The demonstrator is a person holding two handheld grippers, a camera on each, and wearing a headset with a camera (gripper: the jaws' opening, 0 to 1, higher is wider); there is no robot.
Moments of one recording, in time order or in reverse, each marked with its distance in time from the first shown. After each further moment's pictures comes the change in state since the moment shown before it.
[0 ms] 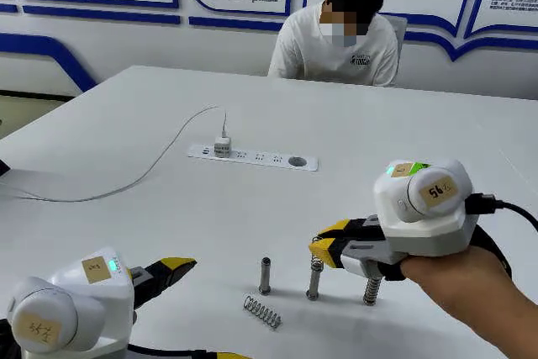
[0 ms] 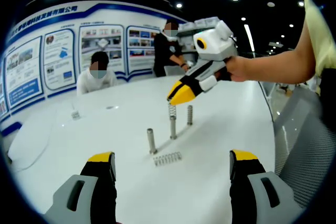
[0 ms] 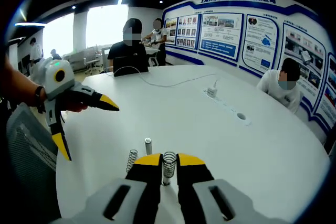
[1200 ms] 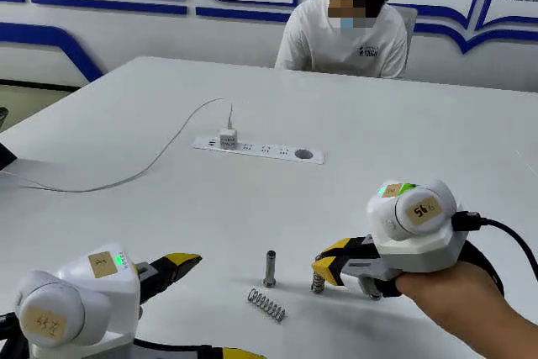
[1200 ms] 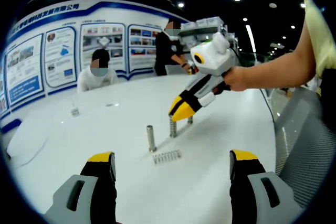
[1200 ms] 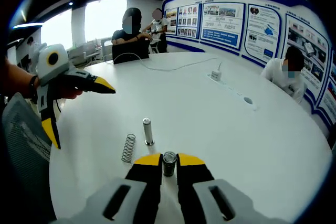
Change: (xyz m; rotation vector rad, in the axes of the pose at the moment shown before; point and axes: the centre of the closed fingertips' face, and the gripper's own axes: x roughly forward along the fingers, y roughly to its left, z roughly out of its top) left arm 0.002 0.000 -0.006 -0.018 0.005 0.006; right arm 0.023 0.005 -0.037 0.020 0.082 0.024
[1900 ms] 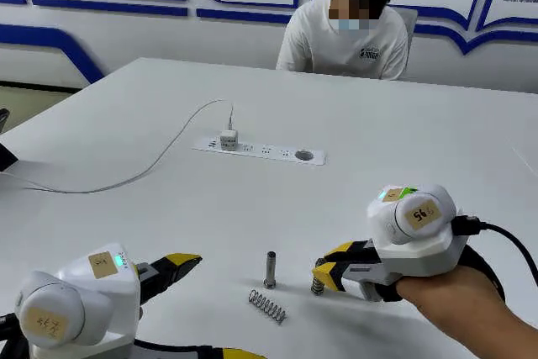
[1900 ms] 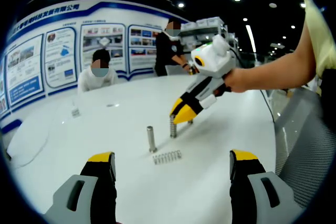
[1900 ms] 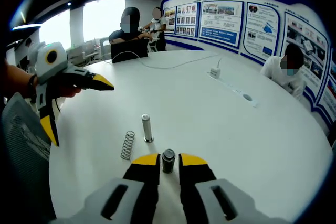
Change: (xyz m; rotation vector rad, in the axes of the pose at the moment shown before) left arm 0.000 0.000 0.001 0.004 -0.002 0.001; right arm -0.002 -0.001 -0.005 0.012 0.009 -0.006
